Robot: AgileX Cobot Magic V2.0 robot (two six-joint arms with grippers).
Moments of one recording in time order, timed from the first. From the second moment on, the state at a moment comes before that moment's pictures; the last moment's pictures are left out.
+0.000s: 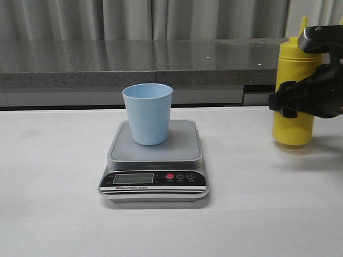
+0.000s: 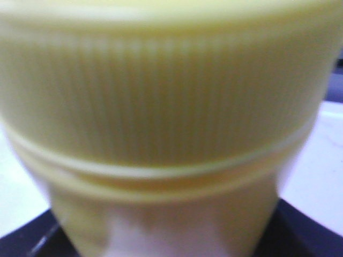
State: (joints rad) left arm -0.15 0.14 -0.05 0.01 0.18 -0.05; right arm 0.12 1.82 -0.69 -0.15 -0.71 0.10
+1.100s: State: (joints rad) left arm -0.15 0.14 -0.05 0.01 0.18 -0.05; right arm 0.12 1.80 -0.57 -0.12 -0.85 0.15
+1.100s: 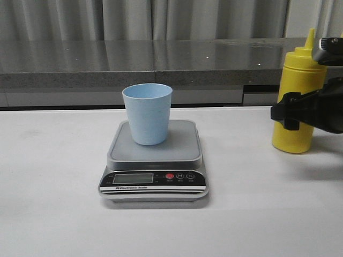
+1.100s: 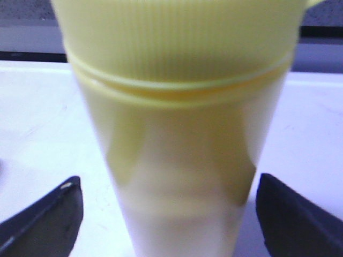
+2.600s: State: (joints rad) left arm -0.15 0.14 -0.05 0.01 0.18 -0.05; right arm 0.13 0.72 -0.20 -0.09 -0.57 0.15
